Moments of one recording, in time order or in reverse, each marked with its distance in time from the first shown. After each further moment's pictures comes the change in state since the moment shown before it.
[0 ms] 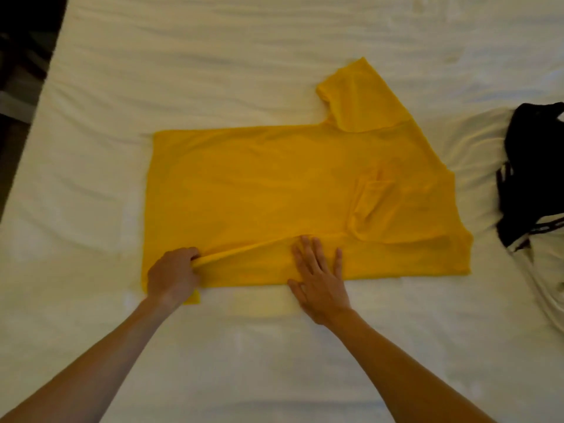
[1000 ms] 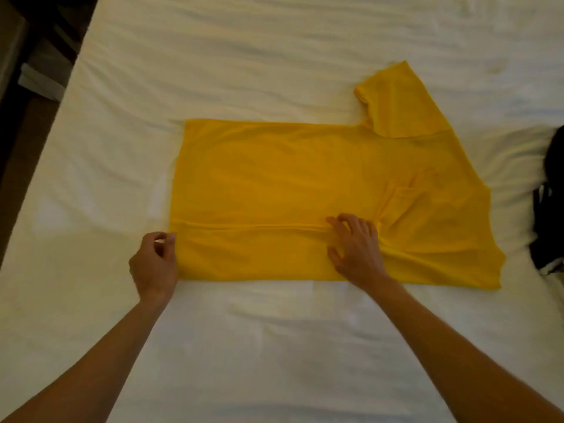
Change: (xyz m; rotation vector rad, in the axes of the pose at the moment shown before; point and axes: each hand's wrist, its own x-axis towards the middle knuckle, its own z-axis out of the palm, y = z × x) left_hand 0.009 -0.070 0.010 -0.627 0.521 -0.249; right_hand 0.058 0.012 -0.064 0.108 0.119 0.031
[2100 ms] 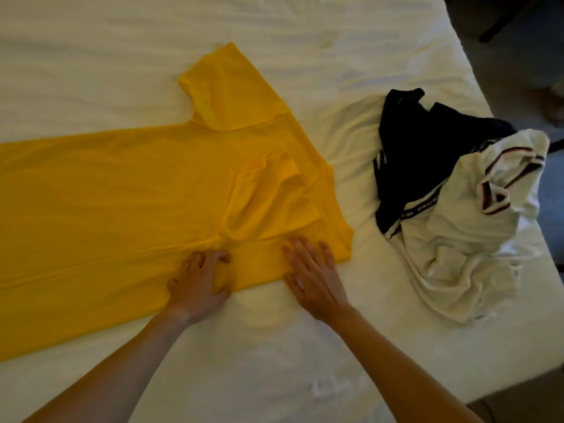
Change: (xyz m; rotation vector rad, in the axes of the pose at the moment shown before) left_hand -0.162 0.197 0.199 0.461 -0.917 0.437; right_hand -0.113 0.196 -0.008 -0.028 0.116 0.056
